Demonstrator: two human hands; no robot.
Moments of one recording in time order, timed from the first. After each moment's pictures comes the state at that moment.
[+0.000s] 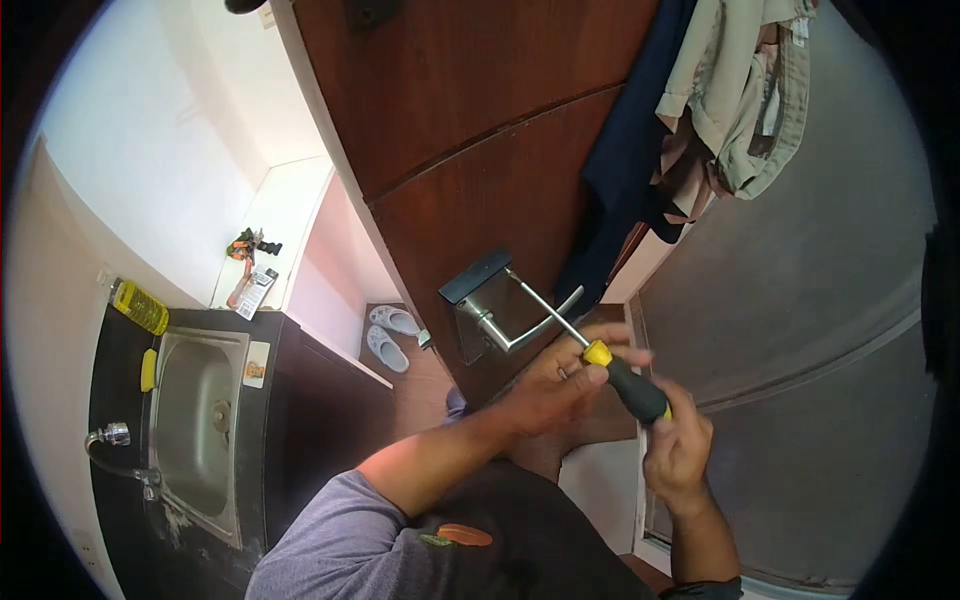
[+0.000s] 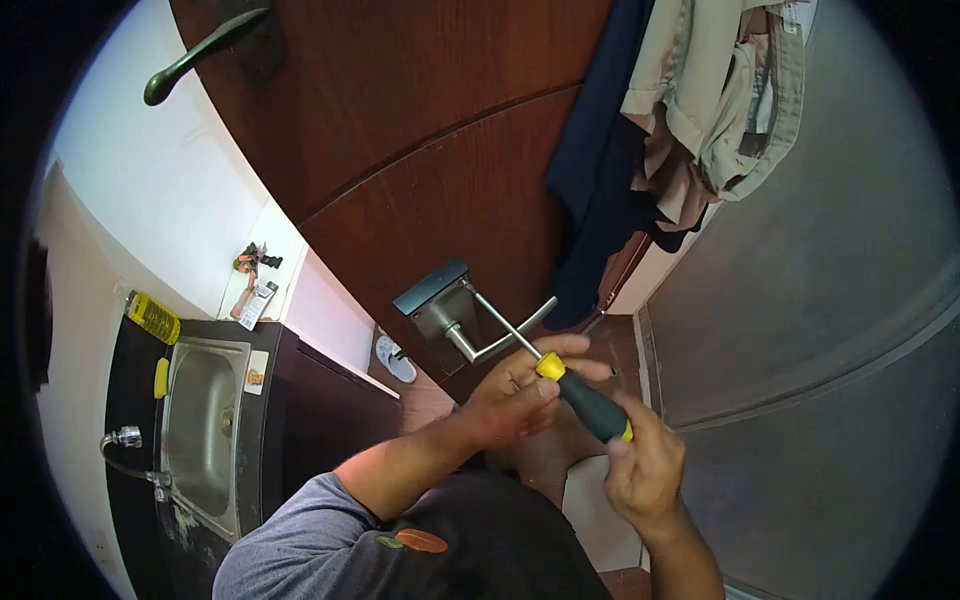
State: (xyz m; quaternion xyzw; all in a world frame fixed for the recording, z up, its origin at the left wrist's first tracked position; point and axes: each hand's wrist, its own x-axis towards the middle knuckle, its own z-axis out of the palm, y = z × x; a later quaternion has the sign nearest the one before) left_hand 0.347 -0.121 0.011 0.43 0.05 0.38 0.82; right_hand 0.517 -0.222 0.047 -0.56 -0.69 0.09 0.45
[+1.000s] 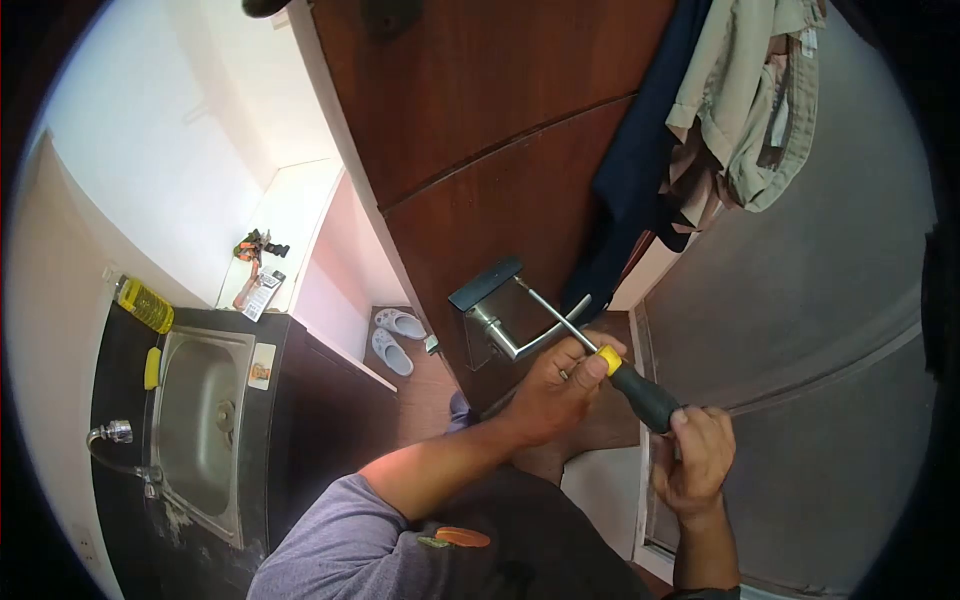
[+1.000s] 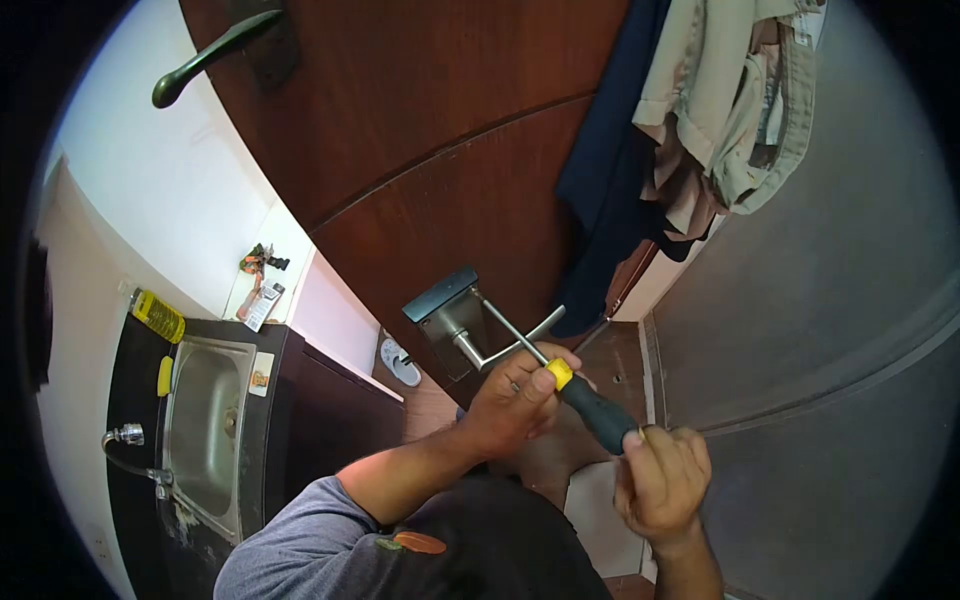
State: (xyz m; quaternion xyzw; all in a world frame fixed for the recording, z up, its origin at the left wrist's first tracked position) left_hand 0.344 -0.117 0.004 0.48 0.13 0.40 0.77; right_hand 0.529 -0.219 0.058 -0.47 -0.78 -0.14 0.40
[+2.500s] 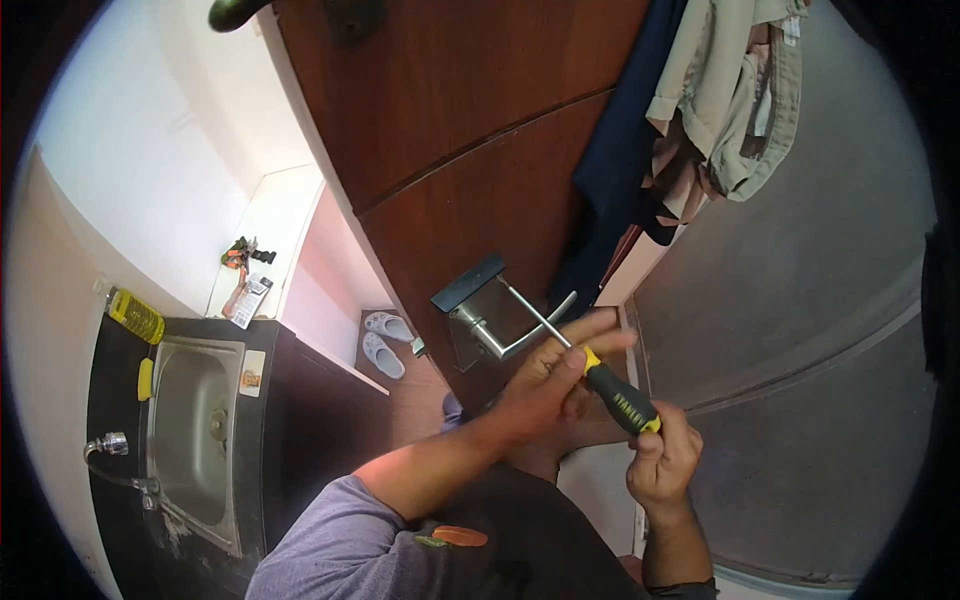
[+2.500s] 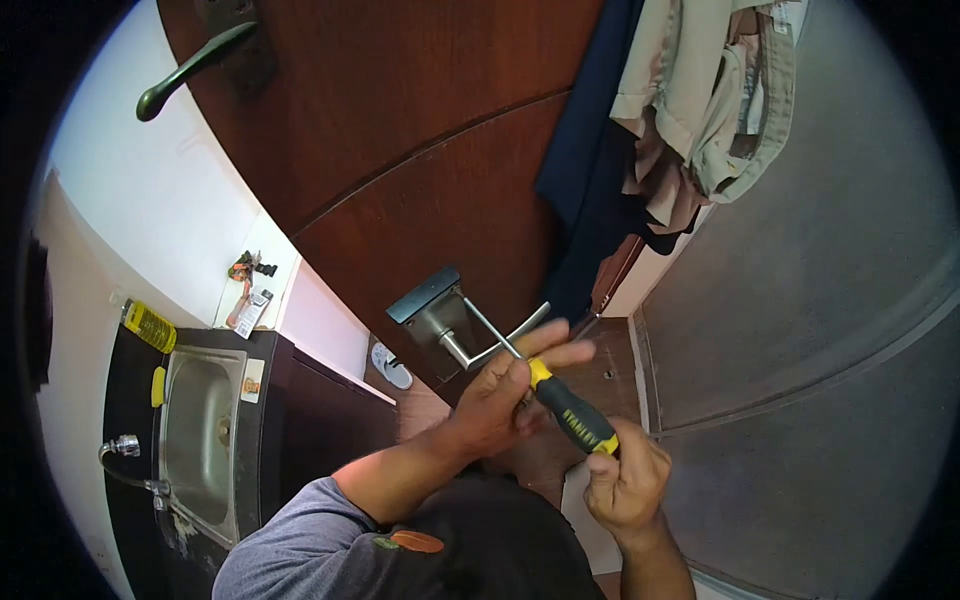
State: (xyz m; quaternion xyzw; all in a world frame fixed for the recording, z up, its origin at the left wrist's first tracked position) left_hand 0.342 -0.123 0.023 0.40 0.11 0.40 0.82; right_hand 0.503 -0.229 0.041 -0.58 -0.66 0.08 0.47
